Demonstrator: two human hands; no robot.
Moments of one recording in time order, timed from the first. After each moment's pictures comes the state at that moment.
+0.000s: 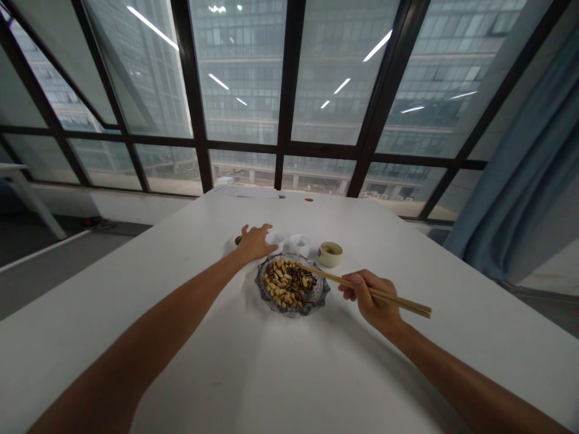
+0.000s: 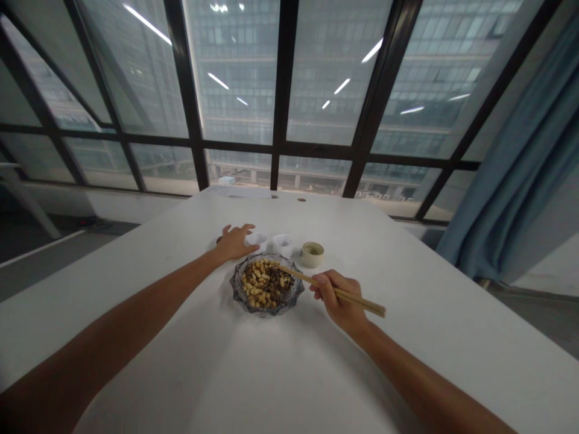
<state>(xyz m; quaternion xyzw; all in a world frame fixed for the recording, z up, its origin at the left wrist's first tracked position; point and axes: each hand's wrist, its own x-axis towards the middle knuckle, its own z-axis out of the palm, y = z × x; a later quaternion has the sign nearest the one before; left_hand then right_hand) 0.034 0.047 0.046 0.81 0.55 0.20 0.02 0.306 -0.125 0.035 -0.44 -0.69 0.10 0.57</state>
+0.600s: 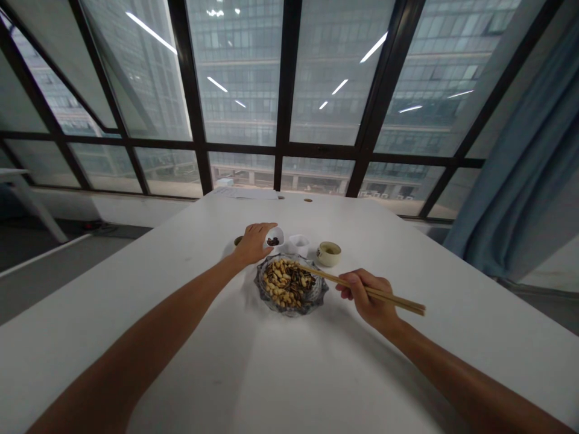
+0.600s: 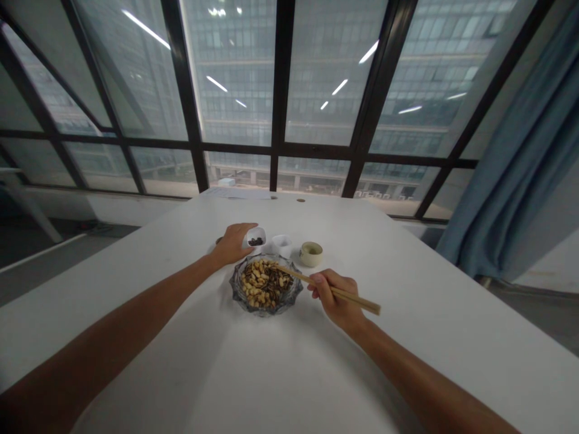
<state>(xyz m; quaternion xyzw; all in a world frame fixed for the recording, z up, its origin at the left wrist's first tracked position) 0.025 0.040 0.044 0.86 0.43 0.29 -0.01 0.306 -0.126 0.035 -0.43 -0.71 0.09 0.56</state>
